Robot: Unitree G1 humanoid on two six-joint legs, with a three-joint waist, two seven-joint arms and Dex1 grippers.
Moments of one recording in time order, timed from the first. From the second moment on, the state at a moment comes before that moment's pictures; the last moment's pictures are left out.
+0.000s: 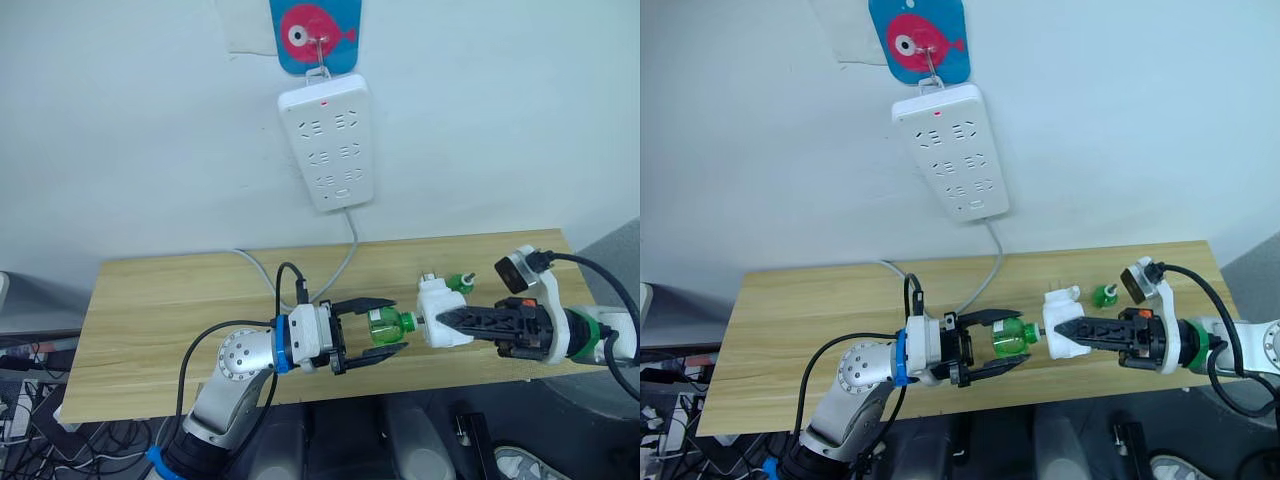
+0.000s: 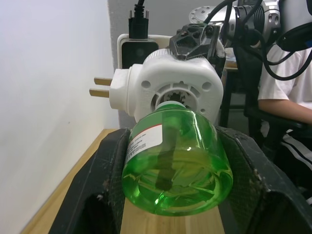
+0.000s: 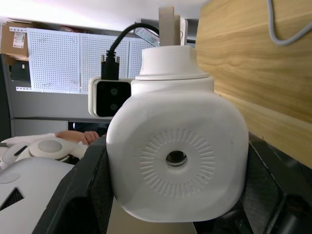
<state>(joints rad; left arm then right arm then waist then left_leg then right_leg) -0.11 0.33 -0.32 -0.26 -0.33 -0.18 -0.97 -0.21 -1.03 -0.06 -0.13 1.95 1.28 0.48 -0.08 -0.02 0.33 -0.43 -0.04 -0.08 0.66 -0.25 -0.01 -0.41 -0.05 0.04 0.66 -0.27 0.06</state>
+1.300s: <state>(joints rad) -0.15 0.32 -0.34 -0.22 -0.34 -0.18 -1.02 -0.24 -0.96 0.02 -0.29 1.95 1.17 0.33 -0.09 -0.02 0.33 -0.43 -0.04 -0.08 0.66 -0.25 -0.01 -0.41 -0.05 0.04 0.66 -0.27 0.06</state>
